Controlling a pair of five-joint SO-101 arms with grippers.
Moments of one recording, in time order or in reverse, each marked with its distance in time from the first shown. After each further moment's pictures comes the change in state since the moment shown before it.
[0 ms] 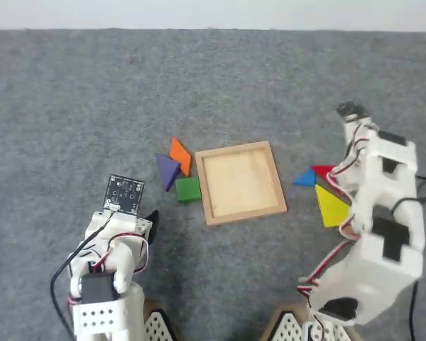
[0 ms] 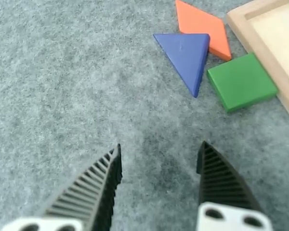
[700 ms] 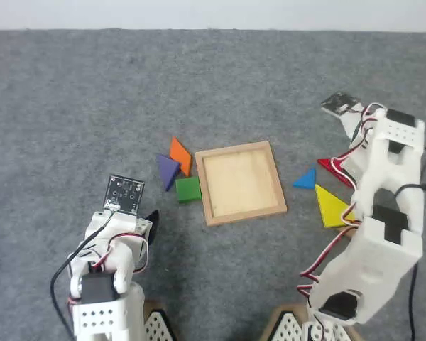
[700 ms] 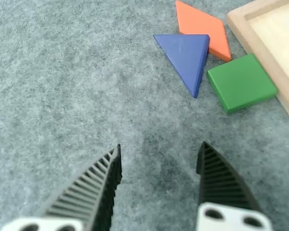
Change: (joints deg) left arm 0.0 0.0 0.0 0.0 0.0; right arm -1.3 3.4 -15.6 13.2 30.2
